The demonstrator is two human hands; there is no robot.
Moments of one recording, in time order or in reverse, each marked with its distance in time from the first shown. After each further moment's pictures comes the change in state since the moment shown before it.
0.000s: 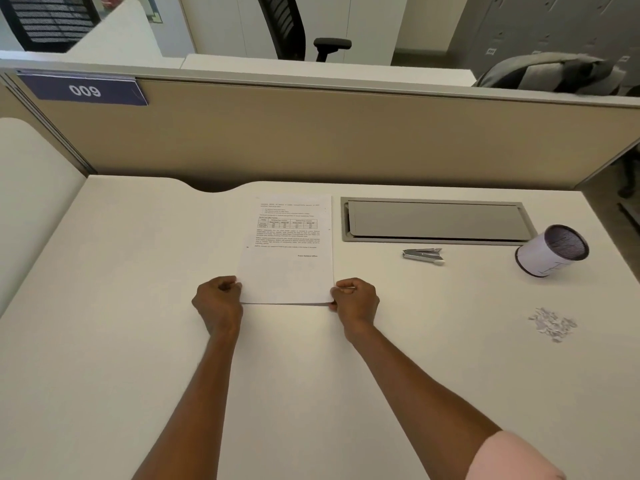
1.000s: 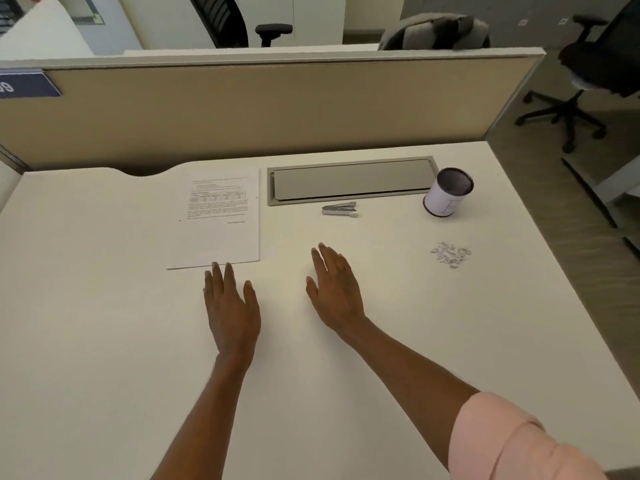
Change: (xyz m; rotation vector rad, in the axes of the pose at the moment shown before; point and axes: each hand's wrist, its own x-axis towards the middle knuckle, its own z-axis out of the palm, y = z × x) left_hand -0.209 -0.022 0.049 0.415 -0.121 0.446; right_hand -0.024 0.073 -0.165 -0.920 -0.026 -0.904
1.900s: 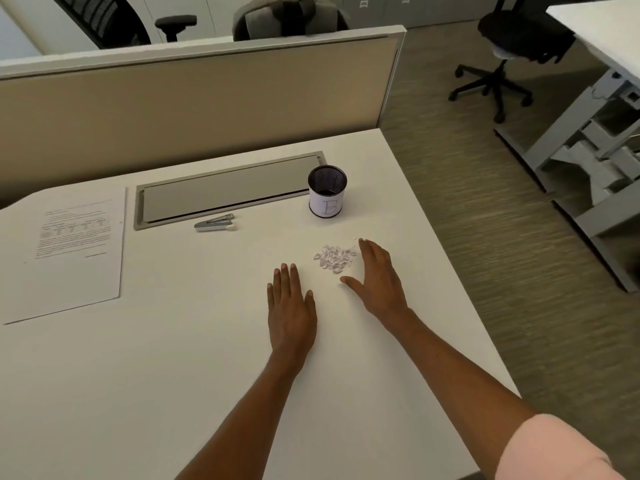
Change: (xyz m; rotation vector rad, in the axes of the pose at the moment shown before) left_hand -0.132 0.241 0.223 0.129 -0.331 0.360; right_hand -0.049 0.321 -0.122 0.129 -0.069 0.367
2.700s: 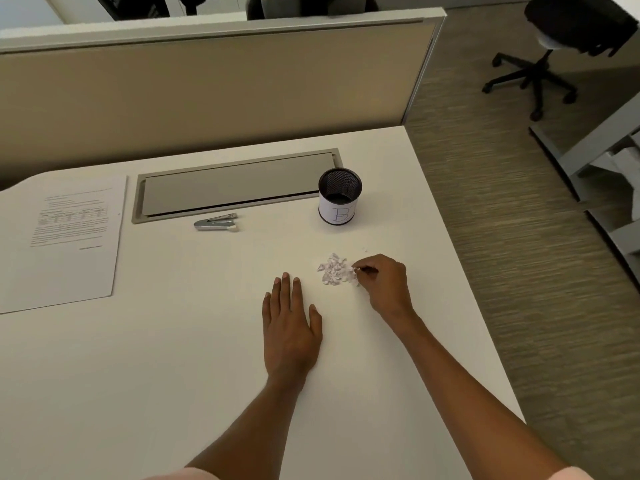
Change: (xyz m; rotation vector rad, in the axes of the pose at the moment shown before) left_hand 0.007 0.005 0.013 0.145 0.030 -0.061; right_hand 0.048 0.005 0.000 0.411 0.076 0.029
